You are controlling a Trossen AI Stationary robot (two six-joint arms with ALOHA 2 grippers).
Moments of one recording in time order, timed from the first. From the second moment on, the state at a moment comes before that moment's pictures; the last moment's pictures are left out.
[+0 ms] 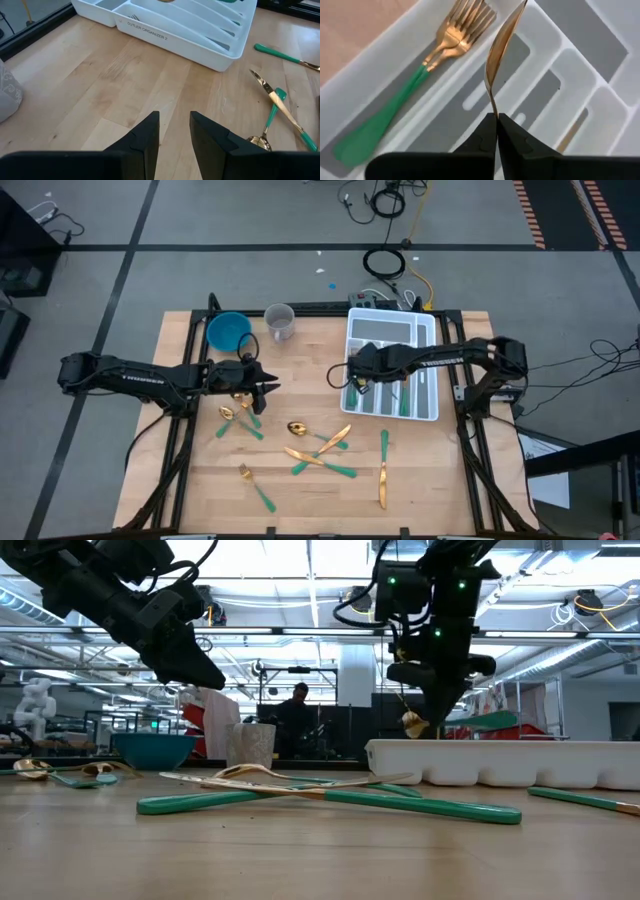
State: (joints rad) left arm 0.07 0.98 0.40 0.04 -0.15 -0.22; right arm -0.13 1.68 1.17 -0.94 0.45 0.81
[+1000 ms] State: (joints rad) left arm 0.07 0.98 0.40 -0.03 -0.16 -0.27; right arm -0.12 2.21 1.76 -1.57 0.58 0.81
